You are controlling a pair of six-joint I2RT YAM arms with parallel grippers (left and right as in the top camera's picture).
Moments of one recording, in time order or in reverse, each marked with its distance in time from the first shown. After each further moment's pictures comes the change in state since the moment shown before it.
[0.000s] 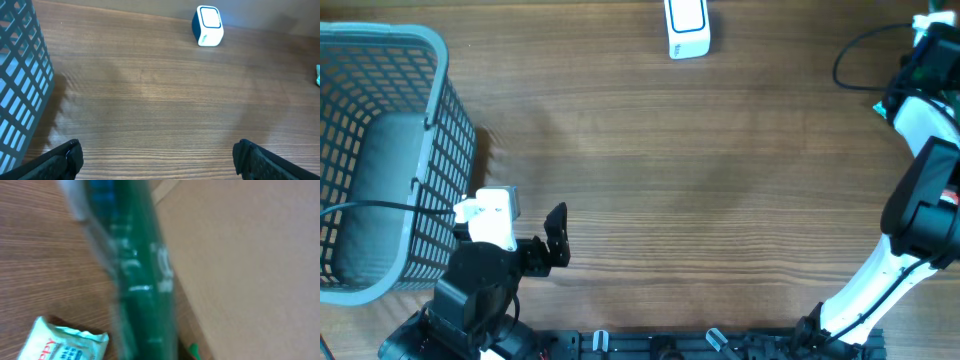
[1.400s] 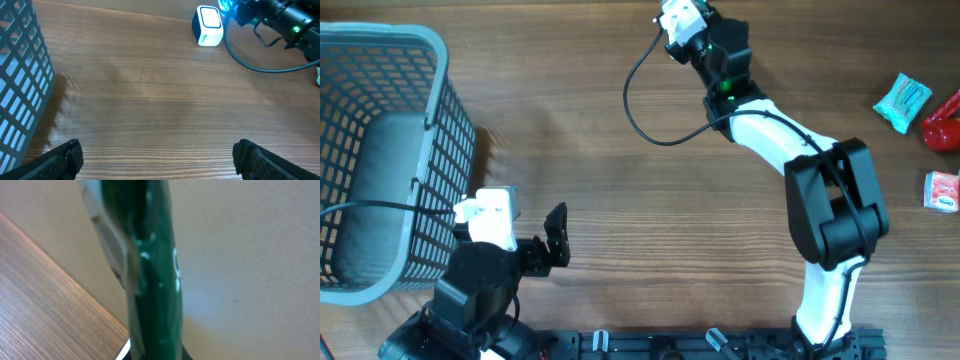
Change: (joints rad) left arm 0.000 0.000 0.000 0.000 0.000 0.000; right arm 0.750 -0.016 -0.036 0.390 -0.536 -0.014
